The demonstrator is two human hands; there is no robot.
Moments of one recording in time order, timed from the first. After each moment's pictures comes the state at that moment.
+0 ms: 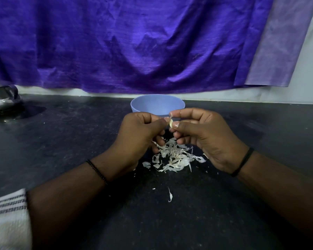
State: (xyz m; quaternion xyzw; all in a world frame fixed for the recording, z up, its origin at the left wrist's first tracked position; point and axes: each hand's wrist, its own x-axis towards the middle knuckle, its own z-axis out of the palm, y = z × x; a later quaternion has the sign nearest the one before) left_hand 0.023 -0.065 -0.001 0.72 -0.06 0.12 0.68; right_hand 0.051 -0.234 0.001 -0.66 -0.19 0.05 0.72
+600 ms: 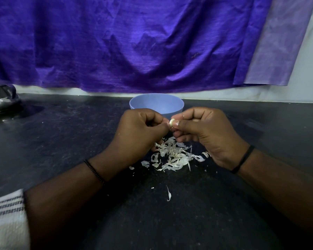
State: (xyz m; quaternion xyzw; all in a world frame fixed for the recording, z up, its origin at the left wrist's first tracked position) left_hand 0.018 -0.062 0.002 0.79 -0.12 0.18 0.57; right_hand 0.049 -0.237 0.006 -0.69 -0.20 0.02 0.70
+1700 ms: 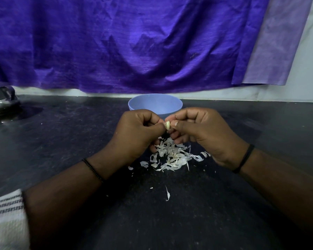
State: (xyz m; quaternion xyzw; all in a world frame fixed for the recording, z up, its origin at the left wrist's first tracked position) left_hand 0.023 -0.062 0.000 0.77 -0.10 0.15 0.61; right_hand 0.051 -0.240 0.005 -0.72 -0.25 0.03 0.65
